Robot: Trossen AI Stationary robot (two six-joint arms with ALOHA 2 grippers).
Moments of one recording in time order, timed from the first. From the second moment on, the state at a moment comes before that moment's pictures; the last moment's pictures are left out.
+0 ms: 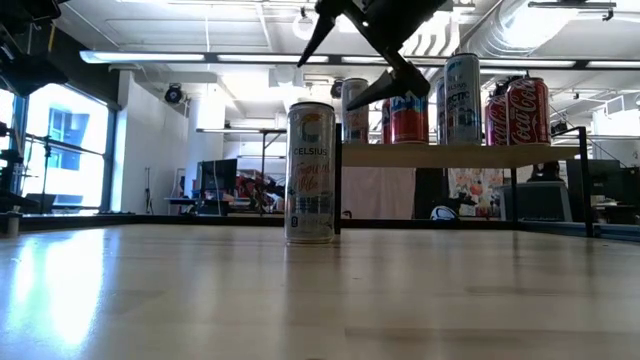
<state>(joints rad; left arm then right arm) 0.01 0.01 0.63 -1.09 0.09 -0.49 0.13 1.64 1.23 -0.26 0.59 1.13</state>
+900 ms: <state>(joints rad) 0.01 0.01 0.63 -1.09 0.09 -0.49 0.54 1.93 1.23 -0.01 1.29 0.86</state>
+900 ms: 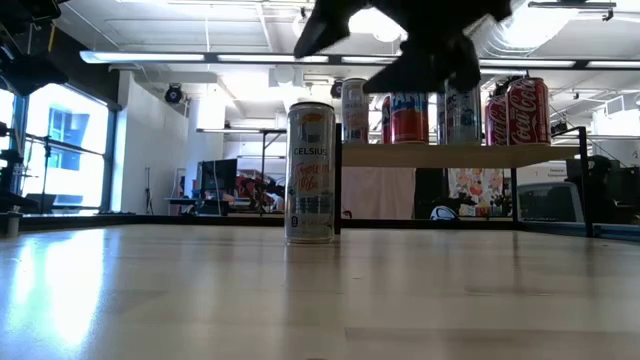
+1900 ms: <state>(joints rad) 0.01 0.01 0.63 -1.09 0.08 -0.49 0.42 2.39 1.58 0.16 1.57 0.75</state>
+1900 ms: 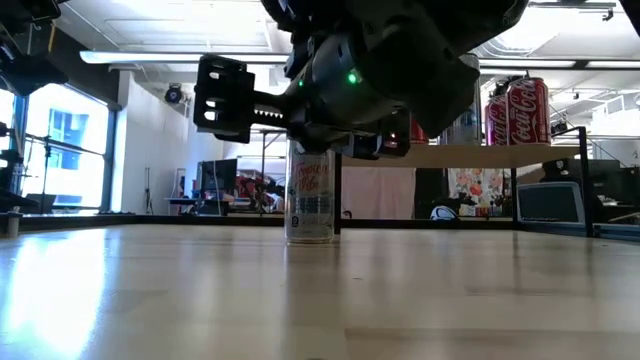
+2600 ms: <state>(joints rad) 0.01 0.01 0.63 -1.09 0.08 -0.49 0.38 2.39 1.58 -0.31 1.57 1.26</state>
